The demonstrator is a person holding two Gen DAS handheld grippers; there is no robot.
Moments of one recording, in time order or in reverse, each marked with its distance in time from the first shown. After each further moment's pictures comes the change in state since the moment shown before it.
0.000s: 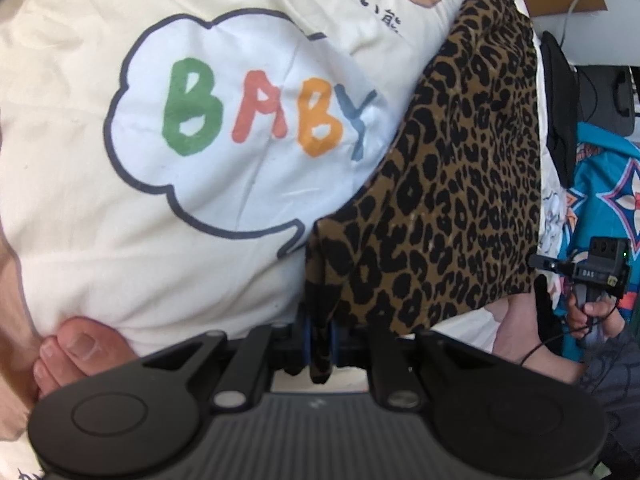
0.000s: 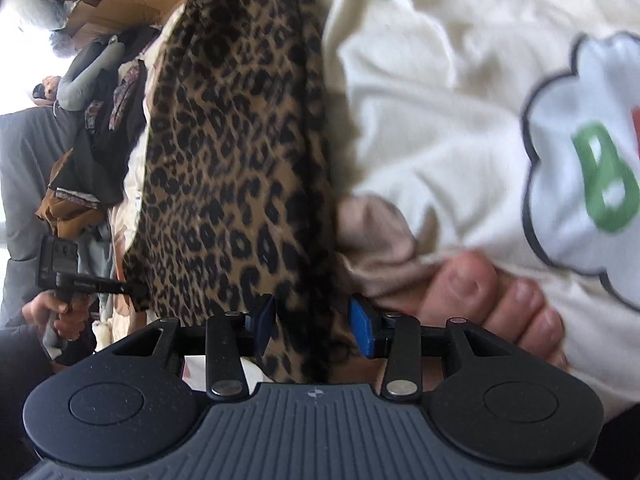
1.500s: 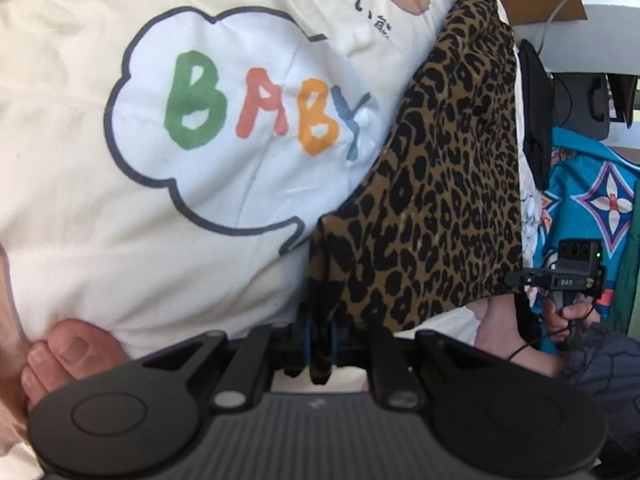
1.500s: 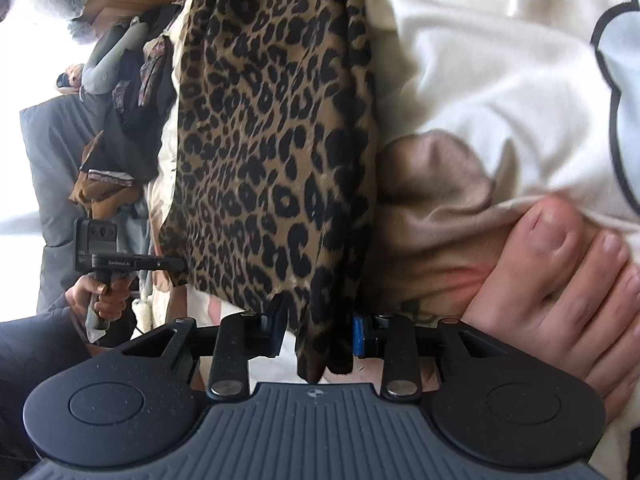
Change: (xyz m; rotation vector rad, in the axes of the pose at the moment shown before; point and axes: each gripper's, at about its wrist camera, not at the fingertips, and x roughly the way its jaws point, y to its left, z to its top) left arm -0.004 0.014 0.000 -0.010 -0.023 -0.100; right arm 0.023 0.012 -0.009 0.027 0.103 0.137
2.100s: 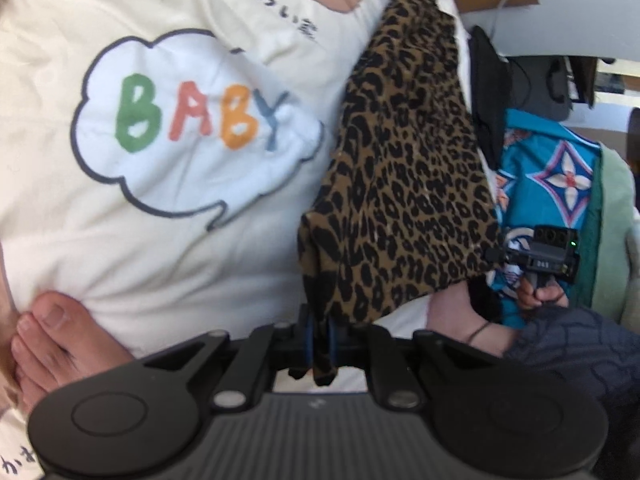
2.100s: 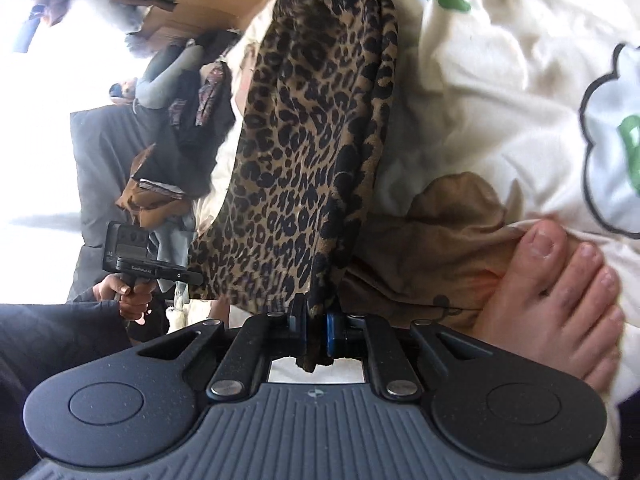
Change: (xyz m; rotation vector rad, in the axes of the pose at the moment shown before) left arm -0.030 -0.033 -0.006 0.055 0.038 -0.113; right arm -0.057 0.020 -0.015 -0.090 -0.106 0.092
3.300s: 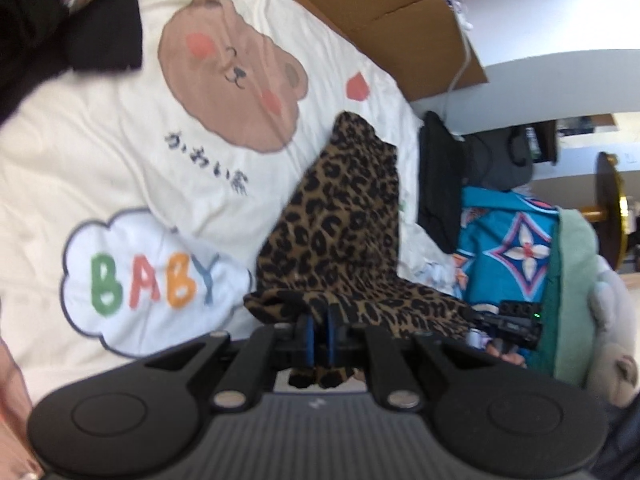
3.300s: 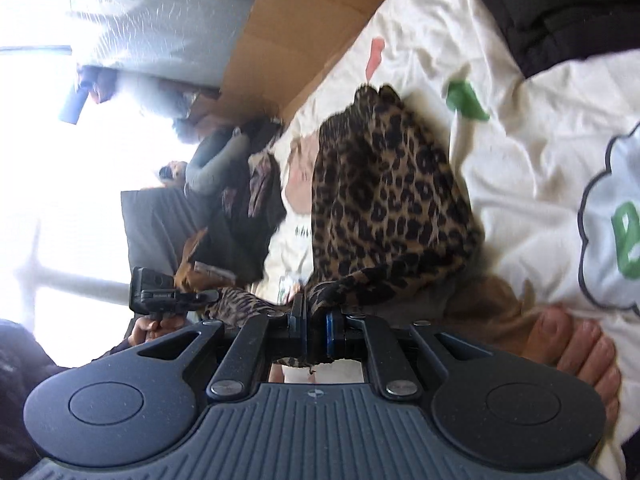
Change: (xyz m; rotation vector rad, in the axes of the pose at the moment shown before) left arm -0.063 -0.052 0.069 0.023 -0.249 0.002; right arm -0.041 0.007 0.028 0.038 -0.284 0.150
